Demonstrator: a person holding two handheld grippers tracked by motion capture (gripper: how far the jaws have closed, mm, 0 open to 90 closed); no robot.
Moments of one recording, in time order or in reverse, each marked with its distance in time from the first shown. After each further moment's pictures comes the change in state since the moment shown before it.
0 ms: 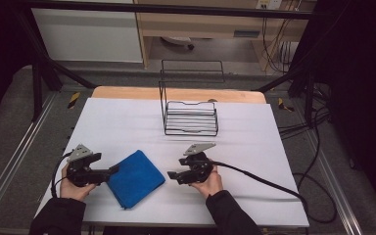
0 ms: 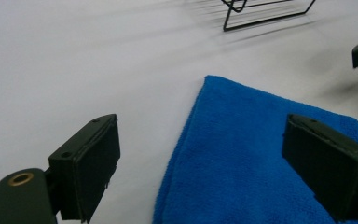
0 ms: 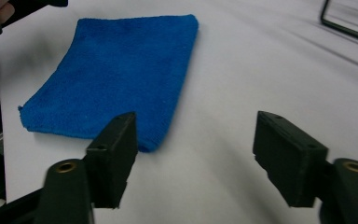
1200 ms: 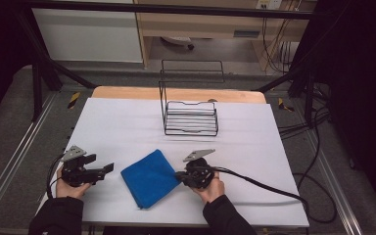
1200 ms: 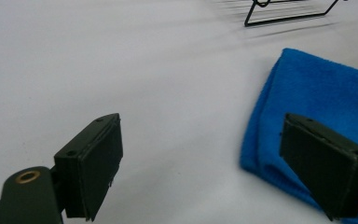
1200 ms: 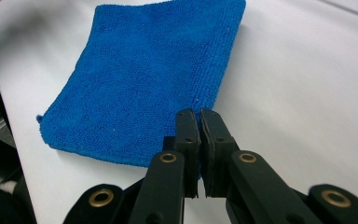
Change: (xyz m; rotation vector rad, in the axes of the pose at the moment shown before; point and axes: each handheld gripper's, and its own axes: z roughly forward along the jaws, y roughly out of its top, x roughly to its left) left arm 0.015 -0.010 0.003 0.009 0.011 -0.047; right arm 0.013 -0.016 -0.022 0.081 -0.067 0.069
